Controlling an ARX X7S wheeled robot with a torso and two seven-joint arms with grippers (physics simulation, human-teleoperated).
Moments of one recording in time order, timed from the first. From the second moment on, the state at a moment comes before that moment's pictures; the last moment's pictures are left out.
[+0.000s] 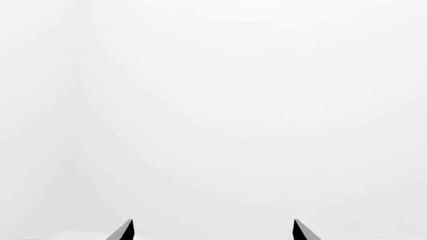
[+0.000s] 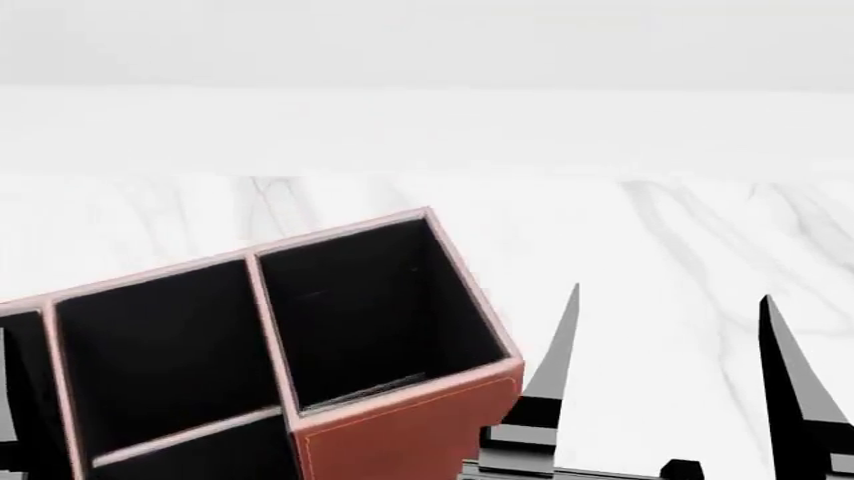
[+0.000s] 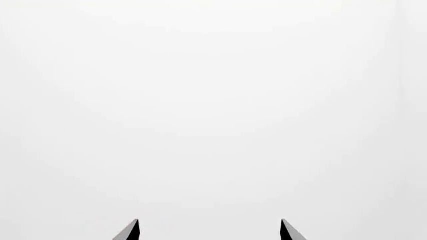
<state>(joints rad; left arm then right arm) 0.11 -0.22 0.07 0.95 -0.17 -0.41 -0.36 0.07 0.23 -0.09 -0.99 0.14 0.61 0.33</state>
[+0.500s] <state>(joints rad) 0.10 -0.24 0.07 0.97 -0.19 -0.44 -0.38 0.06 0.25 -0.11 -0.99 0.15 0.59 0.34</state>
